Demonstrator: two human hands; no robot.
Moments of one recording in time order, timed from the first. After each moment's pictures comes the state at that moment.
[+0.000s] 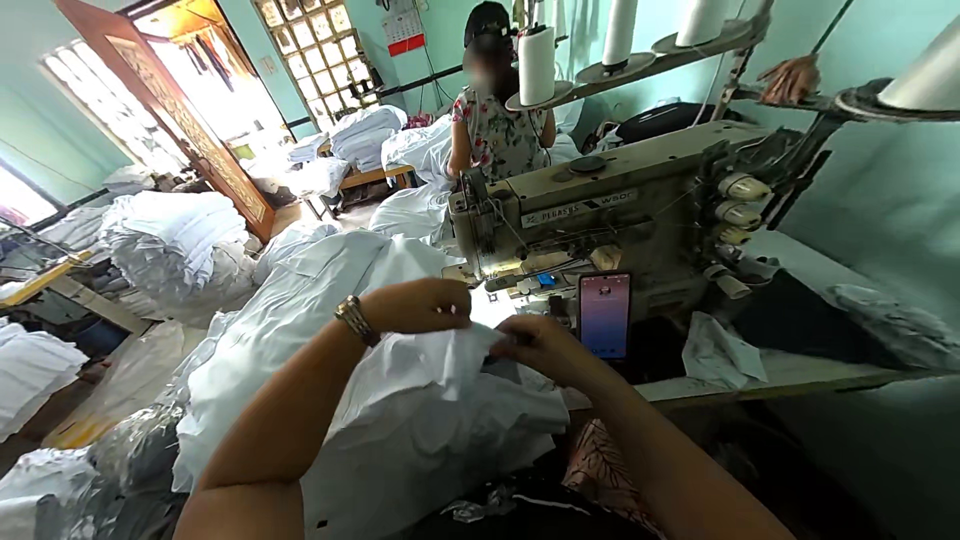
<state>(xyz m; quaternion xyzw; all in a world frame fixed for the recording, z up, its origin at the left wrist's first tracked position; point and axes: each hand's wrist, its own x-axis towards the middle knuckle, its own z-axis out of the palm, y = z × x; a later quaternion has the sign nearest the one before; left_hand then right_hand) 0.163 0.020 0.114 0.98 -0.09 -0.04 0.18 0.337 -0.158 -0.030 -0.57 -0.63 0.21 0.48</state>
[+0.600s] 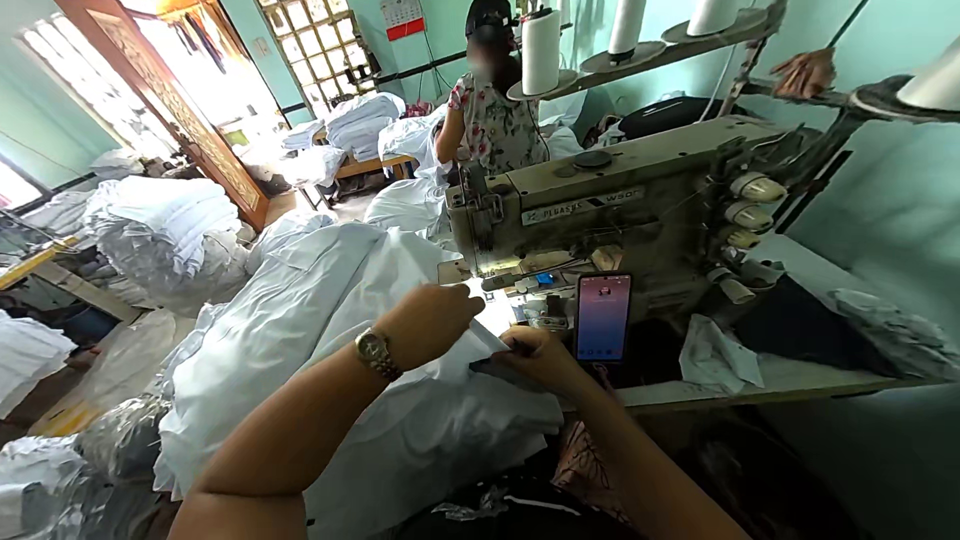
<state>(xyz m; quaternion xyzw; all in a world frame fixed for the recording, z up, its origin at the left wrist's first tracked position) 0.171 -0.030 0.099 0.99 0.07 -0.06 -0.07 0.338 -0.149 -0.087 -0.55 -0.57 0.23 0.57</state>
